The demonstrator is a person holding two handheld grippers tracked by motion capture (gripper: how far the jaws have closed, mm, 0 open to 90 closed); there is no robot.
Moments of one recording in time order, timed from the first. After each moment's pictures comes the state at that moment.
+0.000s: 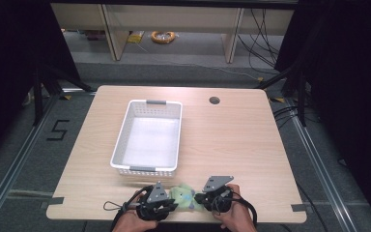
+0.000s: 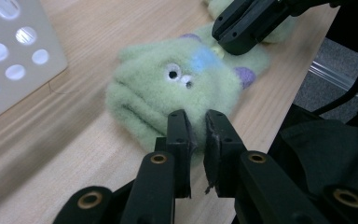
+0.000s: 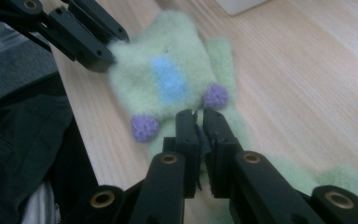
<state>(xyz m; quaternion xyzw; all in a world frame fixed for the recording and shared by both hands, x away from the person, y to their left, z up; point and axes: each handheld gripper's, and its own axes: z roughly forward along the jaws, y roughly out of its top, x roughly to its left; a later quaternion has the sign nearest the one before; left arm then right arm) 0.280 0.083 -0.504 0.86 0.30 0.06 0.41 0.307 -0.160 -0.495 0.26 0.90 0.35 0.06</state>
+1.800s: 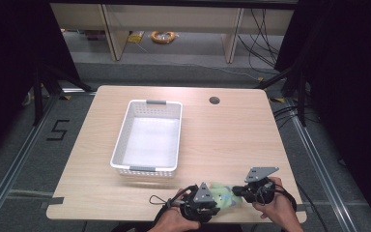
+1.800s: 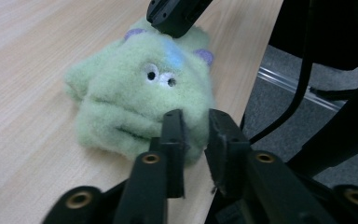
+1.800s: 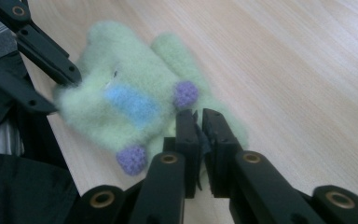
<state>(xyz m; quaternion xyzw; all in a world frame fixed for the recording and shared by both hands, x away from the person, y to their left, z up) 0.284 -0.028 -0.491 0.87 0.24 0.01 0.44 0.320 -0.269 -0.475 0.30 0.89 0.33 0.07</state>
